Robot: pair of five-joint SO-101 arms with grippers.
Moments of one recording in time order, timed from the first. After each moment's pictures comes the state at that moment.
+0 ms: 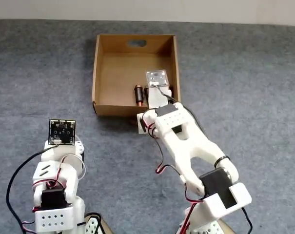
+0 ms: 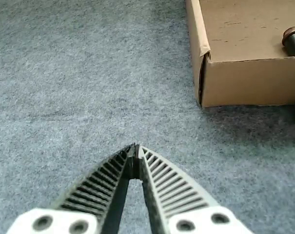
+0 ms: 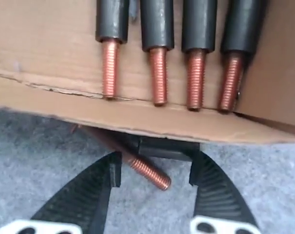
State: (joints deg) left arm -12.6 -103.8 96.2 50.4 -8.4; right arm -28.5 3.0 28.4 45.1 -13.6
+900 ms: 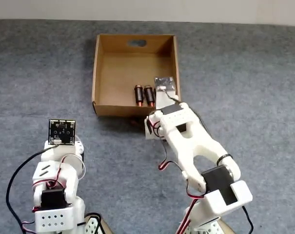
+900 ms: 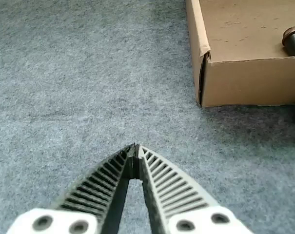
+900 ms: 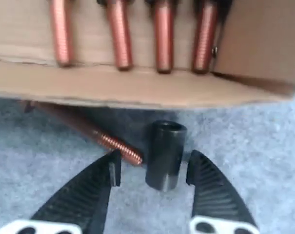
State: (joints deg) left arm -12.6 -103.8 96.2 50.4 -8.4; right arm -25.7 3.3 29.7 51.2 -13.7
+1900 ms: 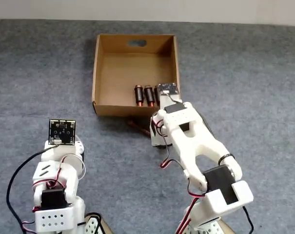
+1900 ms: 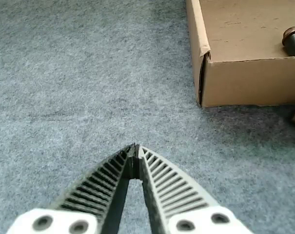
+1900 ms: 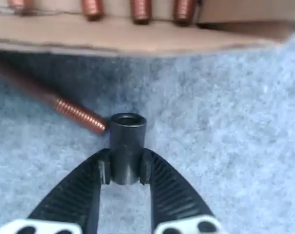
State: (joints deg) left arm -12.7 -103.8 96.2 50.4 -8.4; right arm -24.0 3.2 29.7 59.4 -10.9
